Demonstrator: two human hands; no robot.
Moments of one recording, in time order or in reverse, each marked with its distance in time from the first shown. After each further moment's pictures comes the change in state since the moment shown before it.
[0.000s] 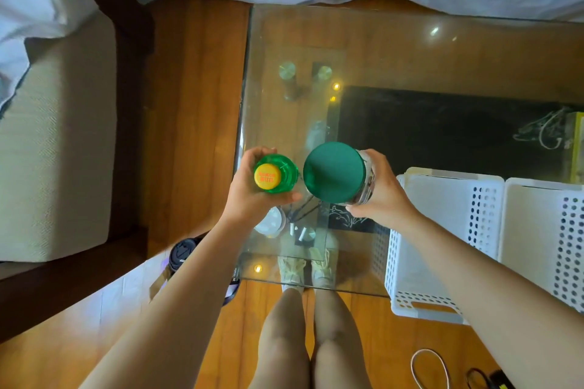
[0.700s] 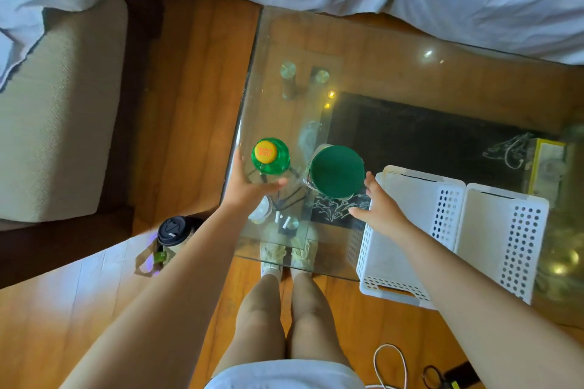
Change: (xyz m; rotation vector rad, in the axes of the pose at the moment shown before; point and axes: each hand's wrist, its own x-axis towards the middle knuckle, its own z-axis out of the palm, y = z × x) left_hand -0.030 -0.002 0.007 -0.162 0.053 -0.305; right_hand -0.039 0.011 -0.017 -0.158 -0.175 0.365
